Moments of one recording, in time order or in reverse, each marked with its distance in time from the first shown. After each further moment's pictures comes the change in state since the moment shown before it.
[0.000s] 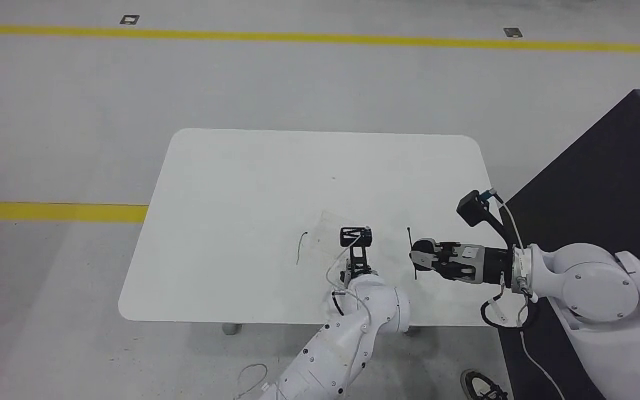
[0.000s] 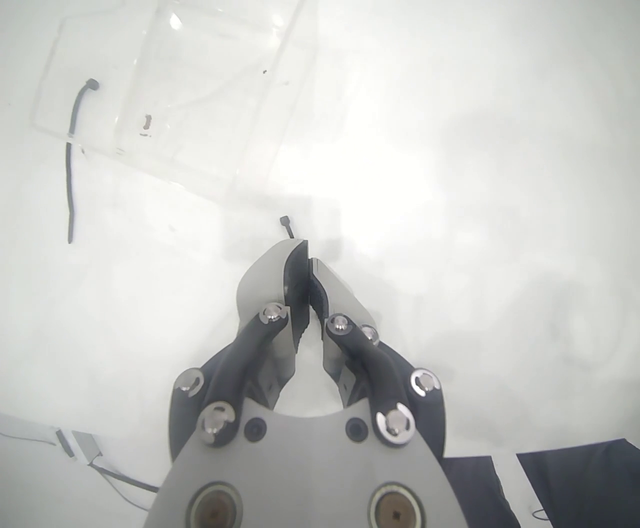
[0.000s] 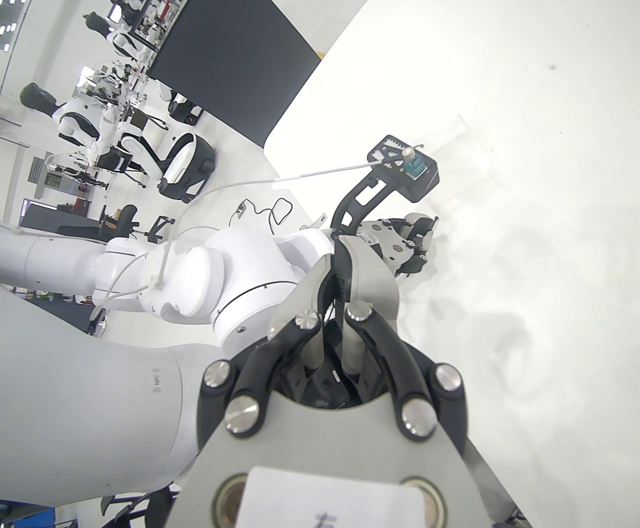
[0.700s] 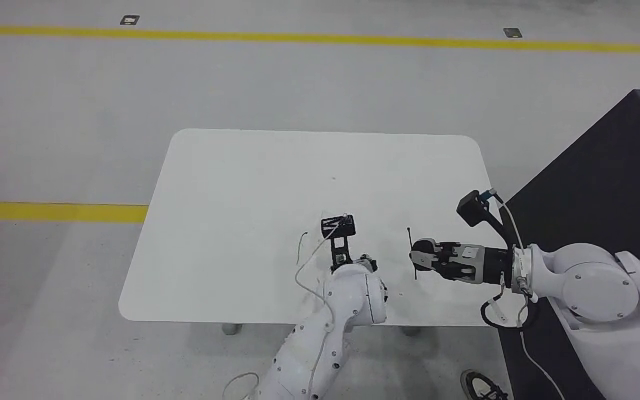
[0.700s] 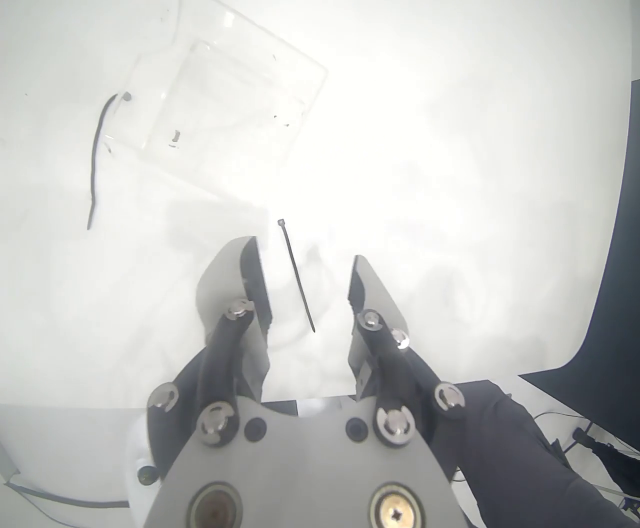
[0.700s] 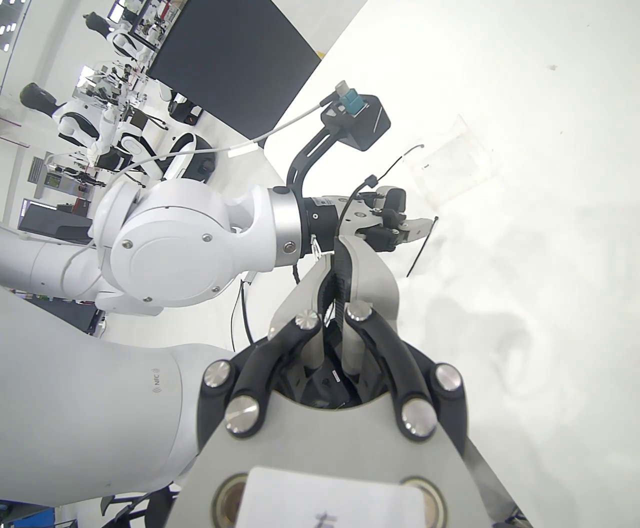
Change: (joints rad) left arm 0.084 0.029 -0.138 -0.261 -0.070 -0.060 -0.060; right arm 0.000 0.000 0.000 0.000 0.000 0.000 0.000
